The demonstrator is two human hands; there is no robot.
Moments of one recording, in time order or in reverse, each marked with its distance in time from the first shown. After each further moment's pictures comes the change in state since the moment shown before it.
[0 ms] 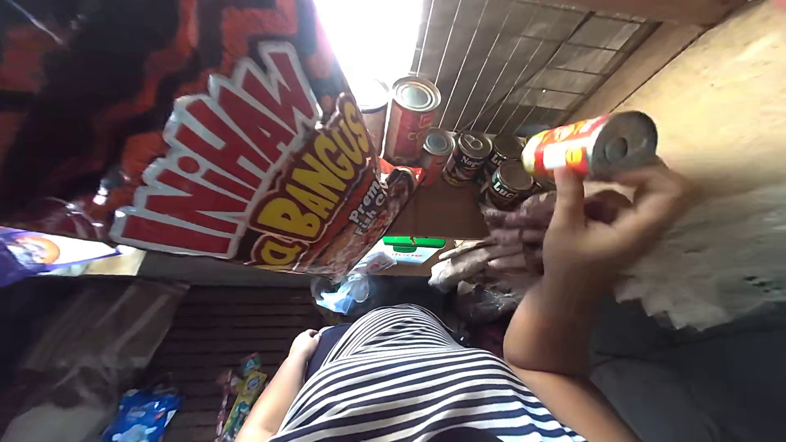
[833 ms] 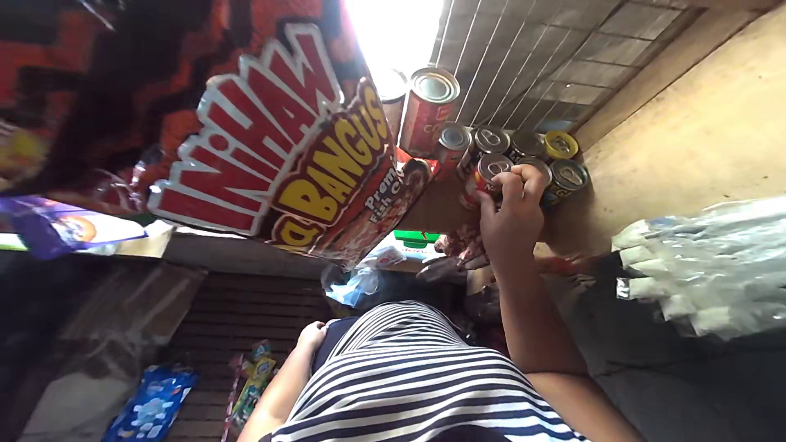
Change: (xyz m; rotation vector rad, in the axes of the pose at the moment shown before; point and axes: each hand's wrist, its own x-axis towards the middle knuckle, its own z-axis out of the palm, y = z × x) left_hand -0.042 -0.011 0.011 0.161 0.345 0.316; right_hand -0.044 0.007 0.063 -0.249 -0.389 -0.026
